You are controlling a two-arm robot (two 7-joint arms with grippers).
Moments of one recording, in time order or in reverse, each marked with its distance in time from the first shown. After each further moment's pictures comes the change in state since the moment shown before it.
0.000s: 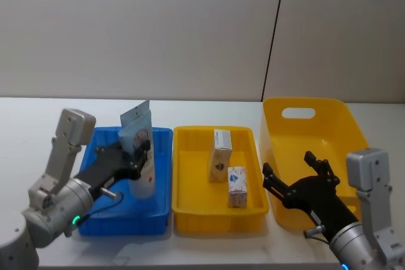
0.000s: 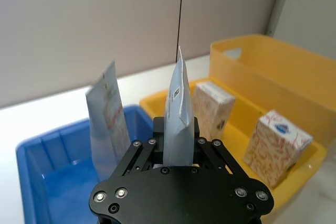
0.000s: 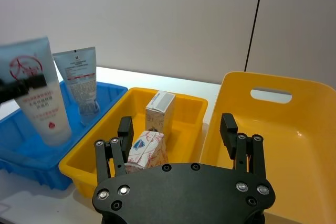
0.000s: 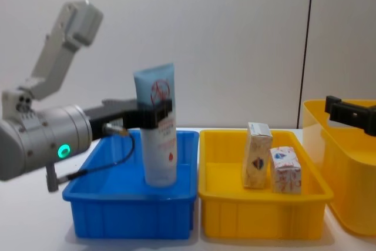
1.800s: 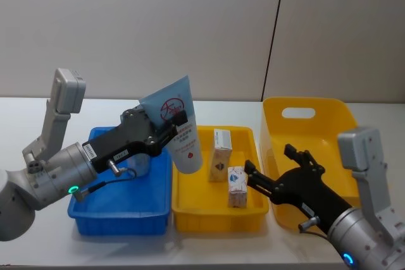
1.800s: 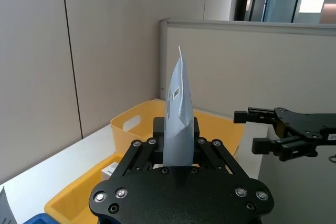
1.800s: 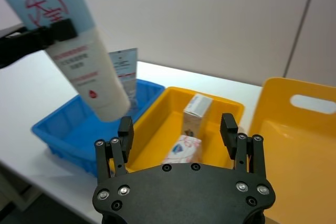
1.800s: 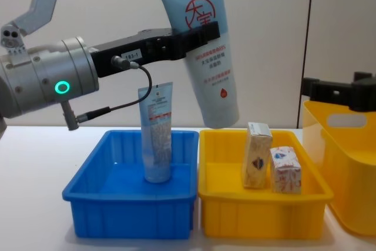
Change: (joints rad) left arm -0.140 0.033 0.036 0.046 -0.225 -0.088 -0.460; right arm 0.024 0.048 -0.001 -0.106 0.074 0.164 0.104
